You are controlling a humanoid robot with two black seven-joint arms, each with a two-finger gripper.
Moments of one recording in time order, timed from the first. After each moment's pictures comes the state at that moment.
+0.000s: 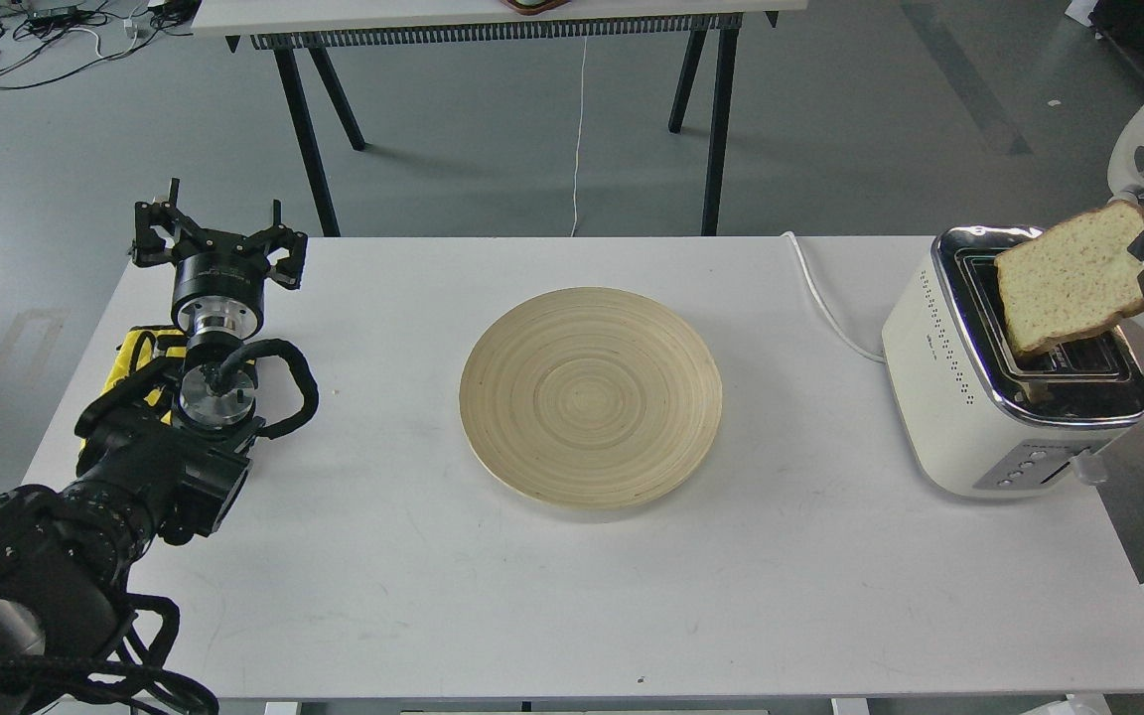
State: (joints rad) left arm -0.82 0.08 -0.61 -0.23 -0.67 -0.49 -0.44; right arm 0.86 -1.23 -0.04 1.42 -1.07 -0.49 0.20
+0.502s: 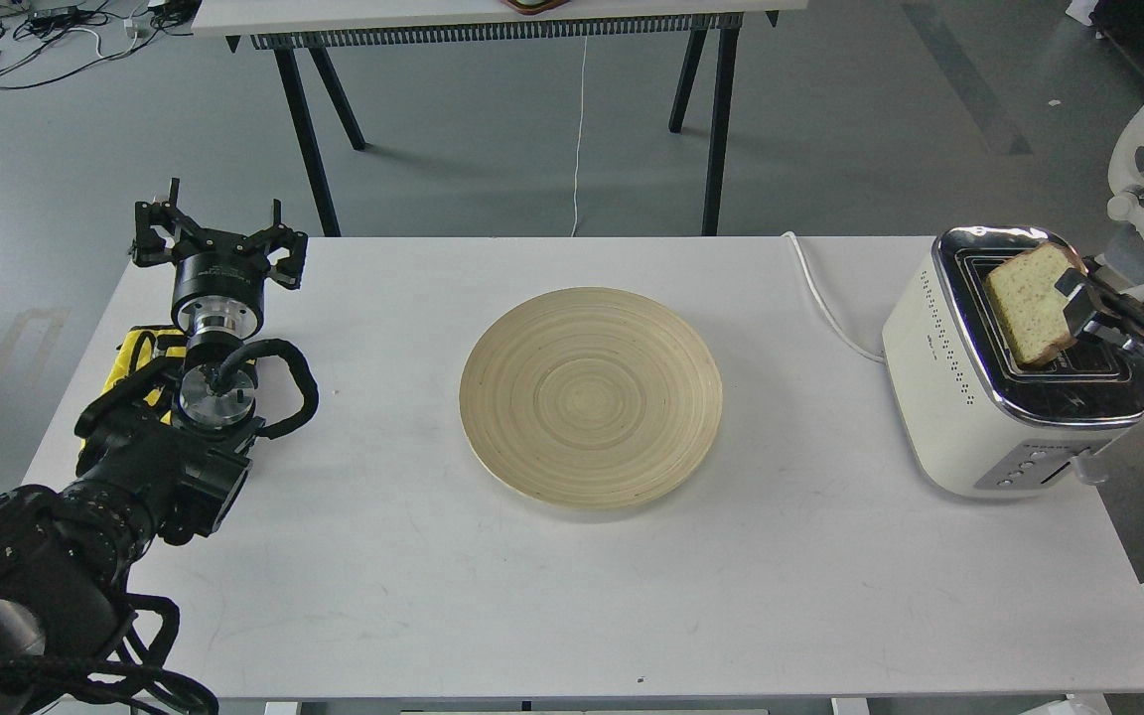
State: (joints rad) left arm -0.82 0.07 -0.61 -0.23 -0.67 -0.49 -0.44; right arm 0.81 -1.06 -0.03 1.30 -1.07 -0.49 0.20
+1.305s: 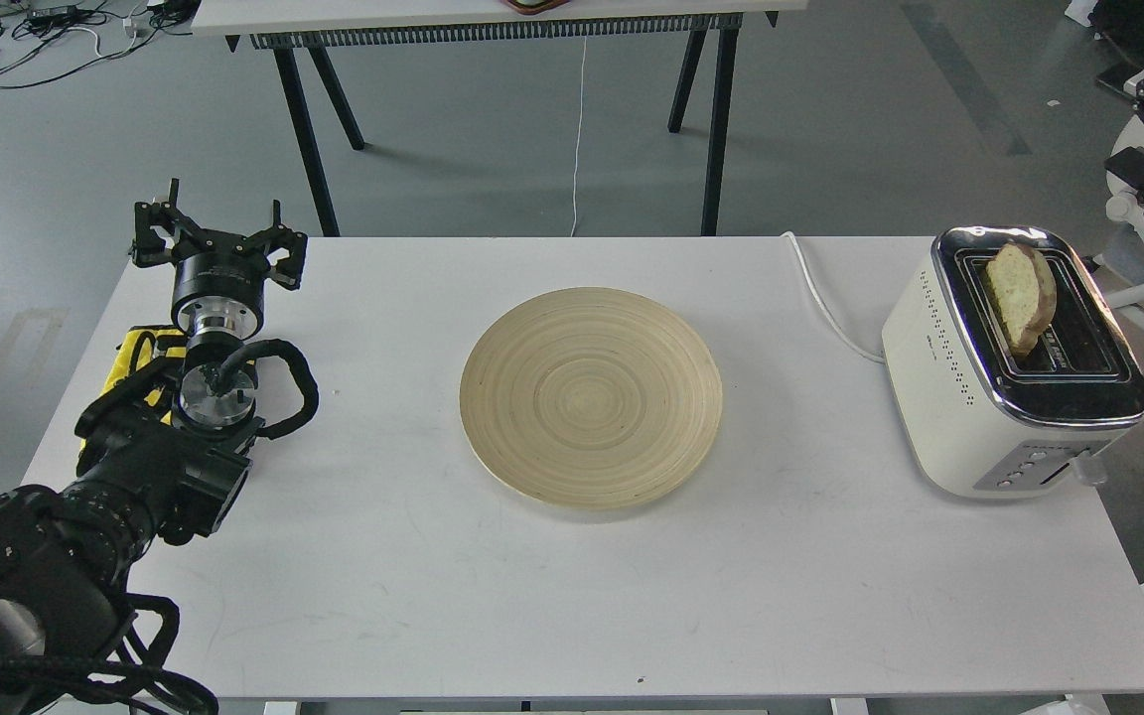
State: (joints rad) left arm -0.82 0.07 -0.61 -0.23 -0.67 -0.49 -0.44; right arm 0.83 -1.12 0.47 1.38 -0.47 0.03 0.22
